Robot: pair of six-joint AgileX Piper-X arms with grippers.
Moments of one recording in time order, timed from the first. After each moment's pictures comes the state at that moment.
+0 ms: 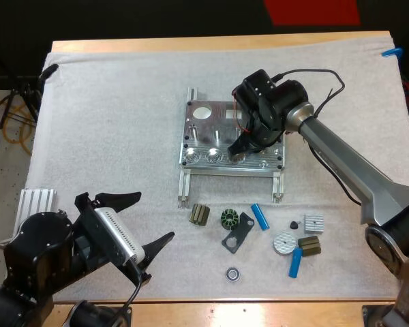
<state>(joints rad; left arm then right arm) -0.41 0.53 -0.99 1.09 0.40 -1.53 0.59 1.95 -1.70 1.17 0.01 -1.85</state>
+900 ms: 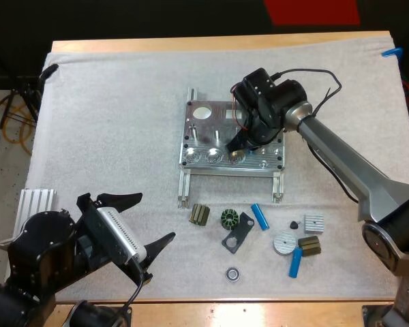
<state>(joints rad) -0.41 0.53 -0.97 1.09 0.40 -1.53 0.59 1.98 -1.71 1.12 -0.04 -1.85</state>
